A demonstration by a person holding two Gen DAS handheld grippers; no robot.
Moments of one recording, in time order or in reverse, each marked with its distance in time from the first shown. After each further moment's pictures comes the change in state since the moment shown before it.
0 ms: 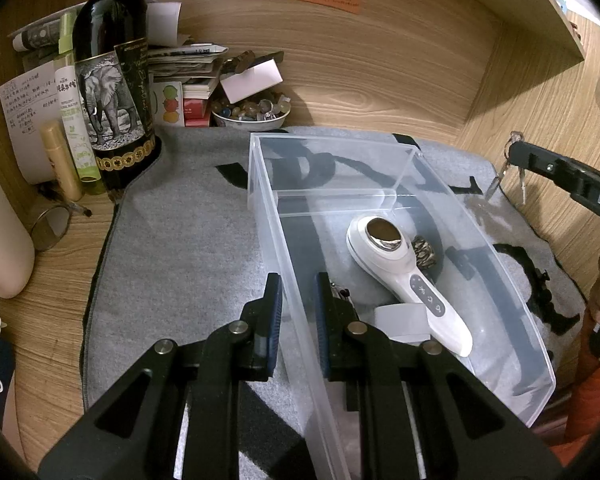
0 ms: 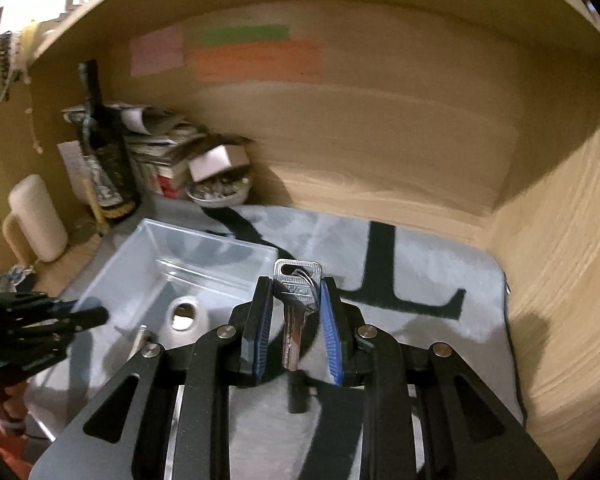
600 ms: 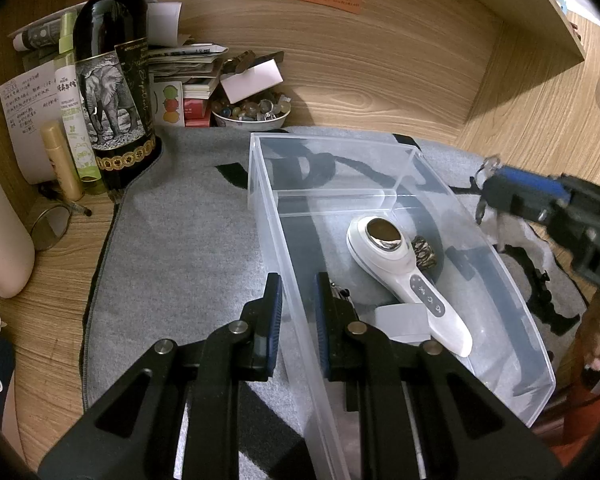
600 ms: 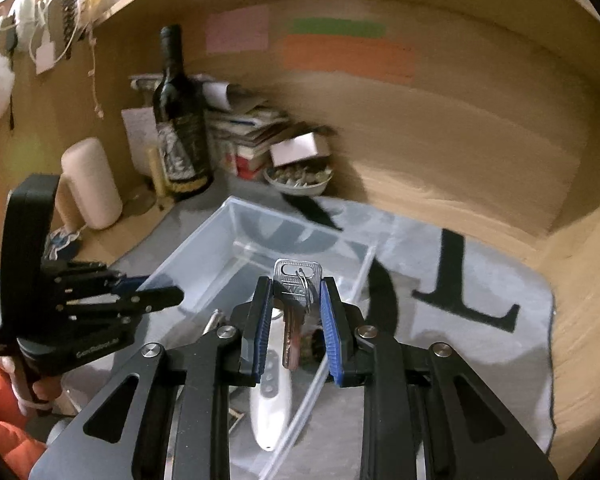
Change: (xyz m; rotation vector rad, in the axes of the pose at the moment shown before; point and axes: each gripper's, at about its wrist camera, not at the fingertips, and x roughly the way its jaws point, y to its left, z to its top) left arm 0.000 0.000 0.000 0.000 0.000 0.001; right arm 0.006 0.057 -0.010 -0.121 0.031 0.159
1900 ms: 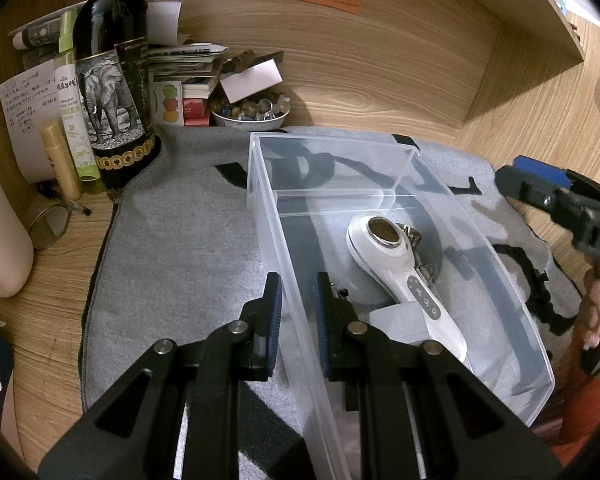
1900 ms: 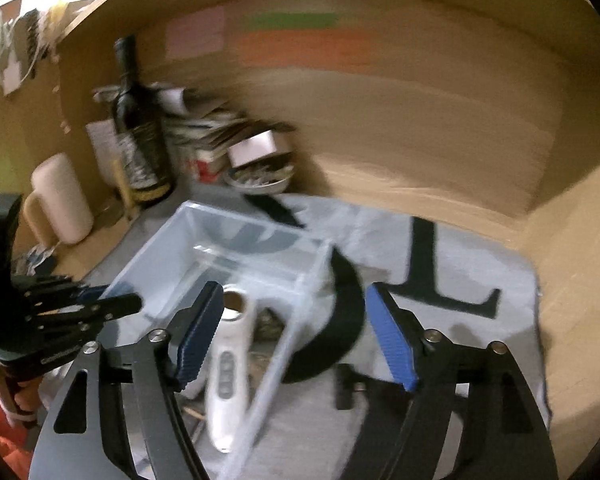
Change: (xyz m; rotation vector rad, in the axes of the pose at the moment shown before) left arm -0.001 0.001 -0.001 -0.003 -0.001 -0.001; right arm -0.003 -0.034 -0.005 0.095 -0.016 -0.097
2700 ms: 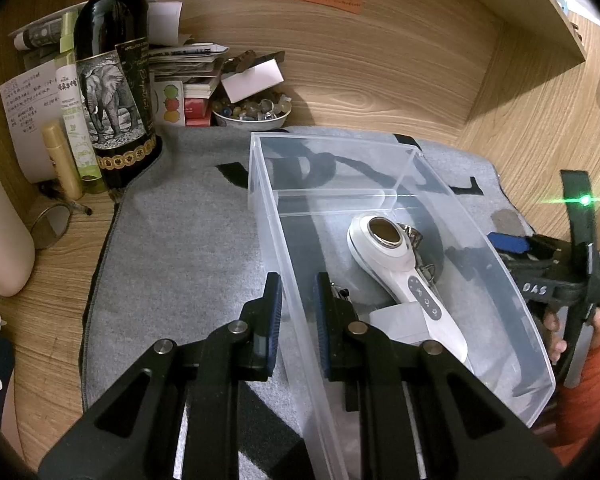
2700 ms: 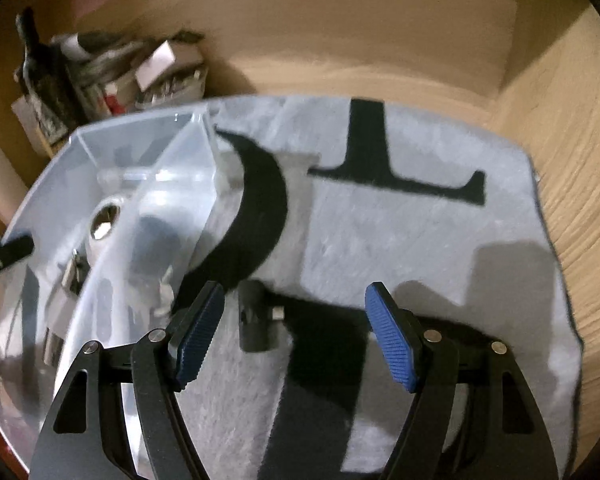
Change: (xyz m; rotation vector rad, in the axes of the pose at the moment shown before) left arm 0.000 0.000 0.000 0.001 0.001 0.000; right arm 0.058 -0.057 -0.059 0.148 0.253 -0.048
